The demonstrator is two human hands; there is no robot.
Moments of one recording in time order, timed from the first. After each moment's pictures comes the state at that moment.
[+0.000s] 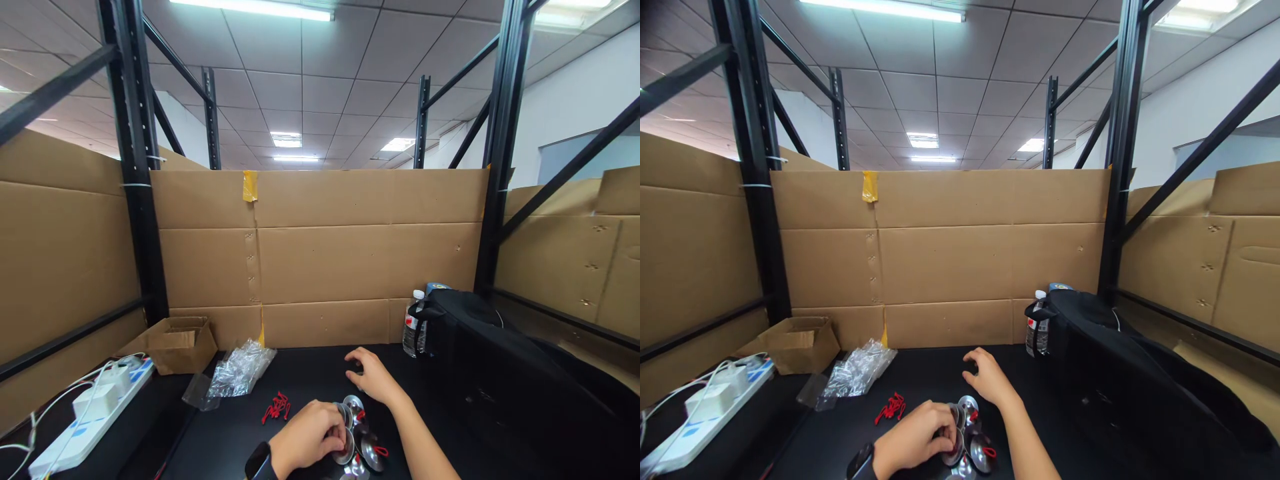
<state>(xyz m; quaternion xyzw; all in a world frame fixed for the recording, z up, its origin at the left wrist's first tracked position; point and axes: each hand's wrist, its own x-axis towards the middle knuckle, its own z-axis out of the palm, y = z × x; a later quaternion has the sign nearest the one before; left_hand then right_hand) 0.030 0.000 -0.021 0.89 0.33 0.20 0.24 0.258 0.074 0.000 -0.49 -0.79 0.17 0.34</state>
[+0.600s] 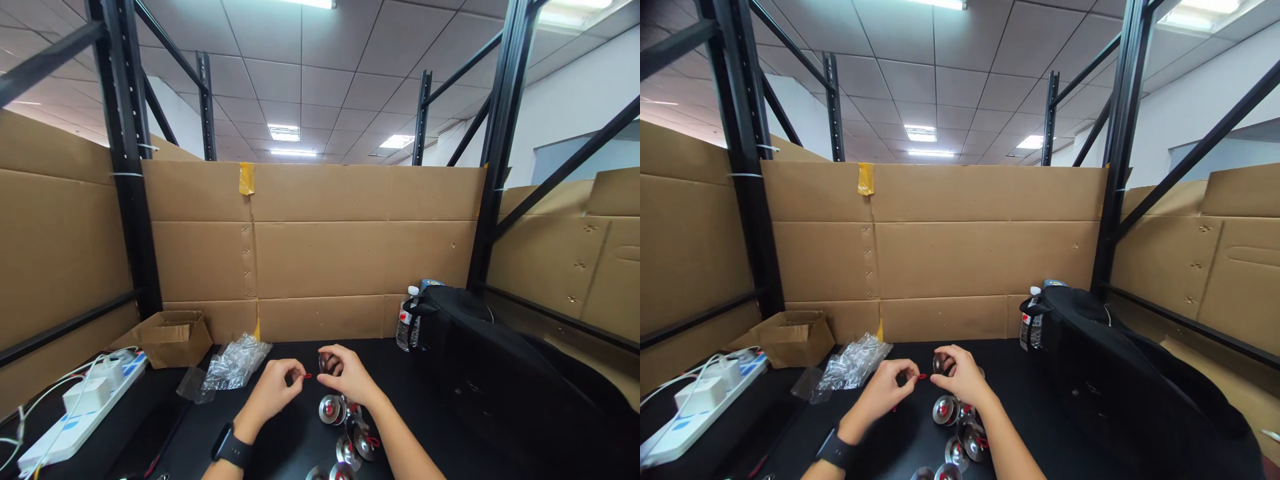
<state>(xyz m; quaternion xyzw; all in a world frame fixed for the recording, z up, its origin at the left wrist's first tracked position) -0.024 0.021 0.013 0.79 0.45 0.37 0.20 0.210 0.052 0.006 -0.38 -0.77 0.32 0.41</state>
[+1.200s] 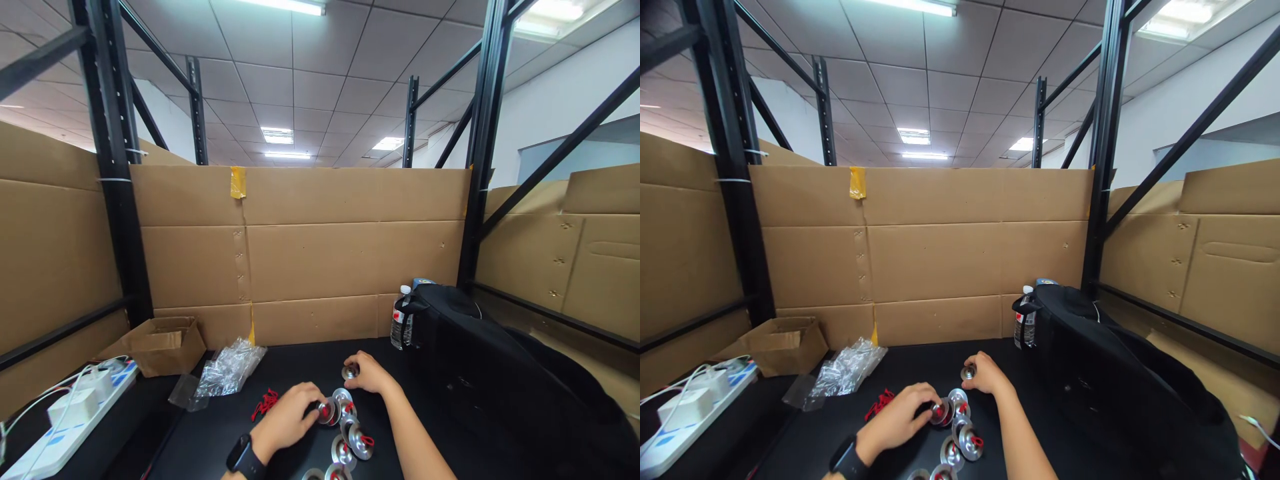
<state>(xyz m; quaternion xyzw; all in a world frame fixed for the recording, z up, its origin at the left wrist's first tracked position) 0.011 0.007 -0.015 0.87 0.37 0.23 0.21 0.286 0.091 -0.028 -0.57 -0.77 0.17 0.22</state>
